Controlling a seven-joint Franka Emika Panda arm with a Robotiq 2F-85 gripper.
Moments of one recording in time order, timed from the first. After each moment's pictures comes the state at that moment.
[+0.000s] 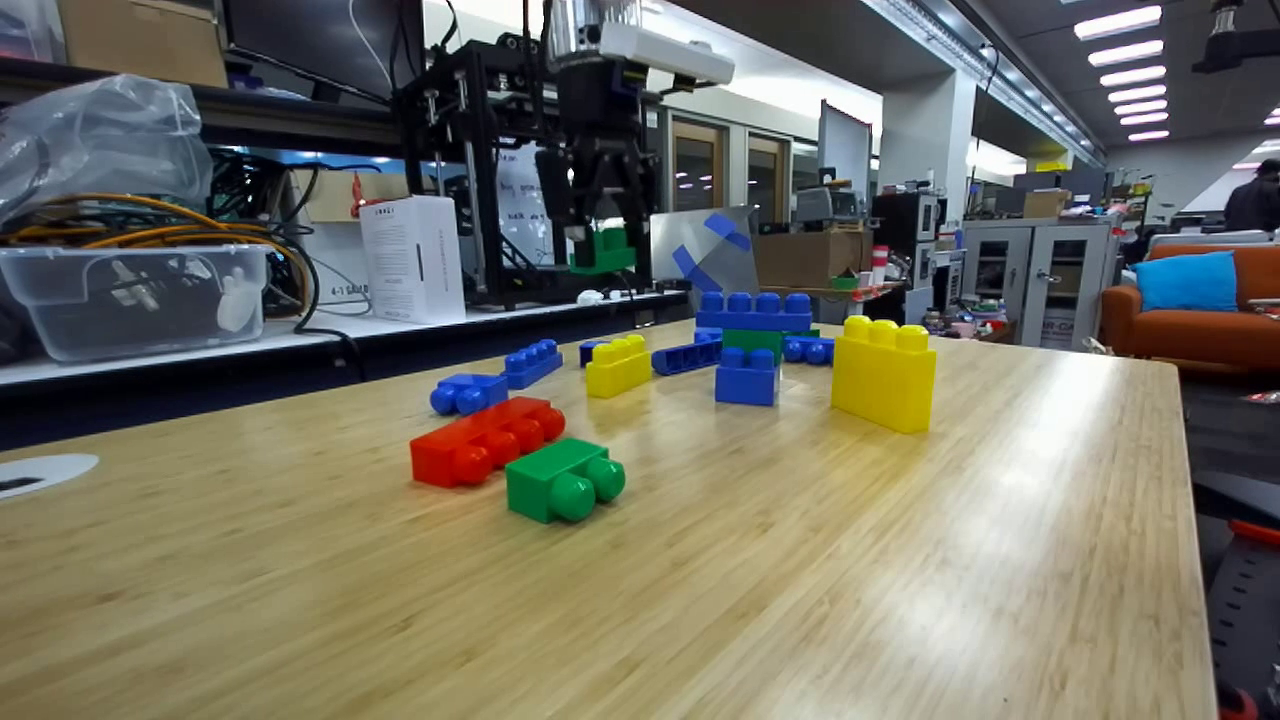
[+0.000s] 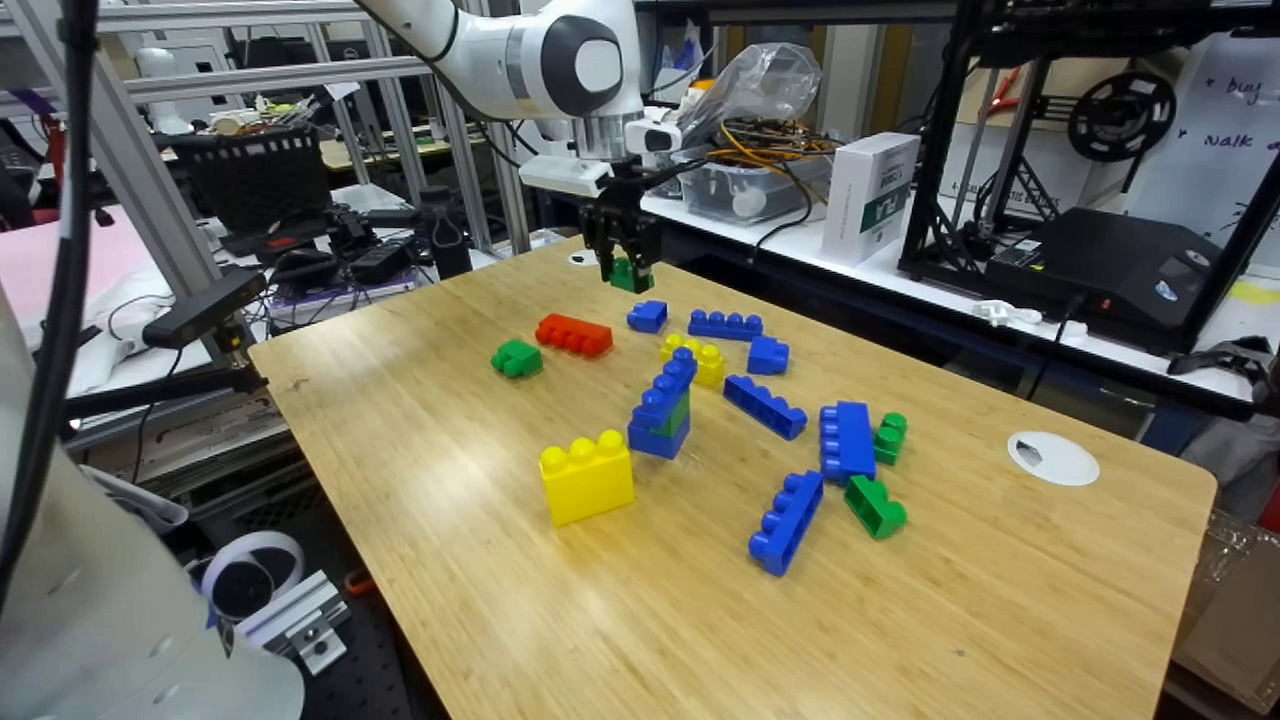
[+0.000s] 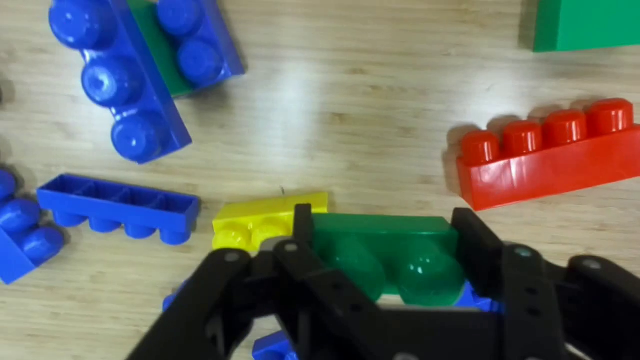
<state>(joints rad) 0.26 0.22 0.13 -1.99 -0.10 2.22 0.22</state>
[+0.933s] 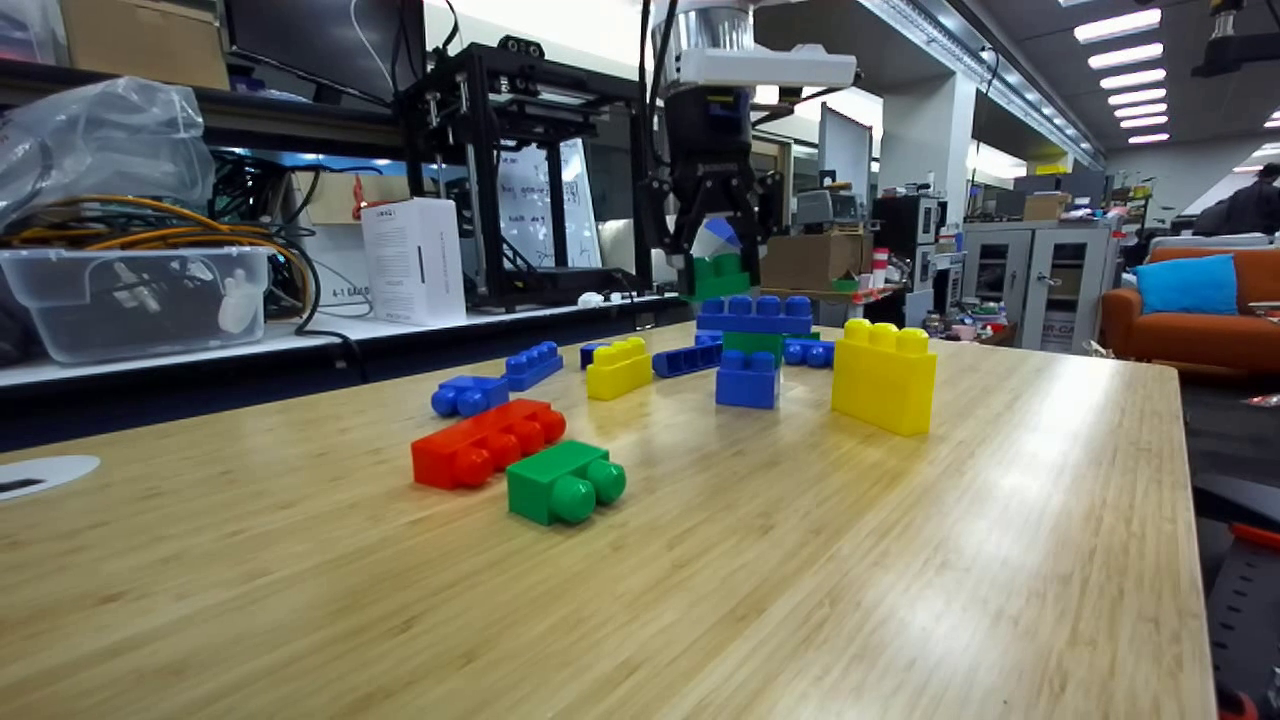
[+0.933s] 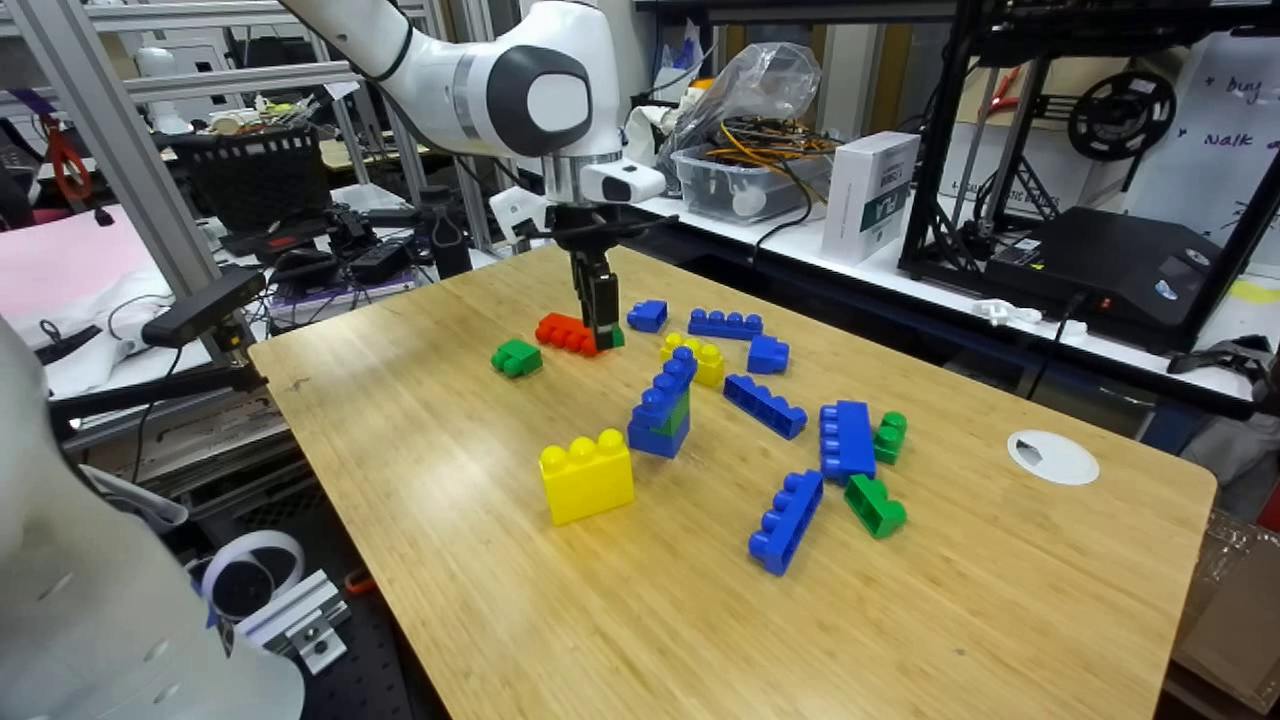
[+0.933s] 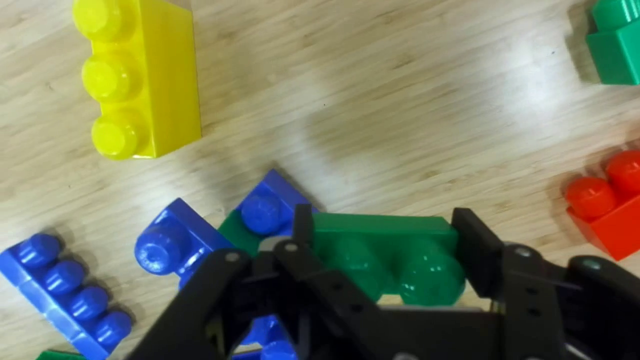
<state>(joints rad) 0.20 0.03 0.11 -2.32 -0.06 2.30 0.57</state>
